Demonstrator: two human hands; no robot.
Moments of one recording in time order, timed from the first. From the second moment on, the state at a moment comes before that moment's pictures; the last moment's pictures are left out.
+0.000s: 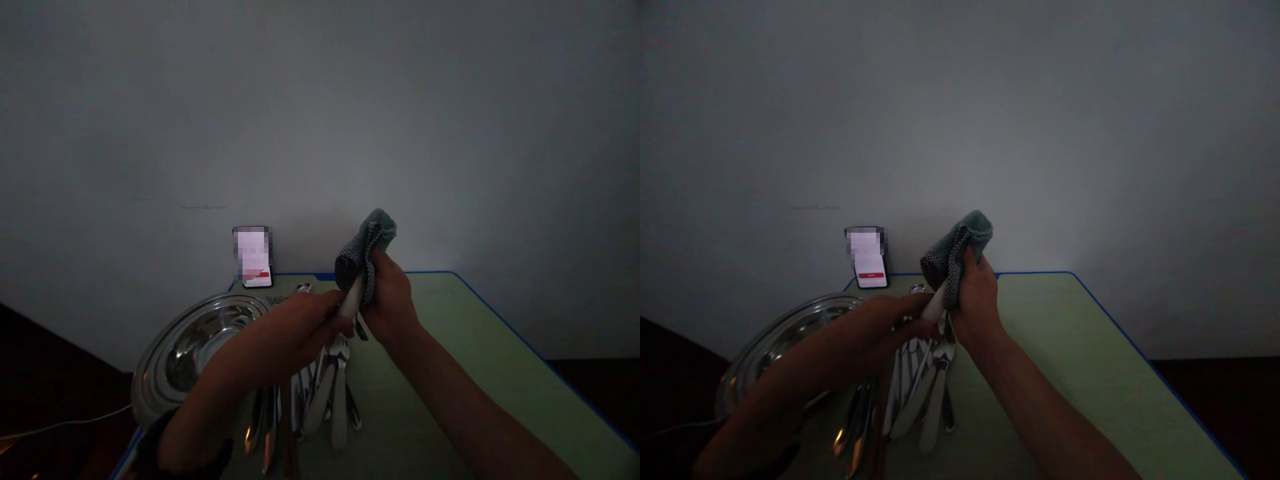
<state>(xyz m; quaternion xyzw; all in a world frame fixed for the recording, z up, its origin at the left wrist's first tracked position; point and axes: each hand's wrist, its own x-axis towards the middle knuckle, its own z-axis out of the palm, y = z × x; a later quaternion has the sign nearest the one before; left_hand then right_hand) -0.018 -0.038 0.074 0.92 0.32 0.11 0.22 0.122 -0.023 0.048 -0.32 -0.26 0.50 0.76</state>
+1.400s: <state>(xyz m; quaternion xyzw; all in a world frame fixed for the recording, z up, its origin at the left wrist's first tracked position) -0.031 -0.028 0.092 0.79 0.47 0.39 0.01 0.142 -0.024 0.045 -0.36 -0.66 0.42 0.51</state>
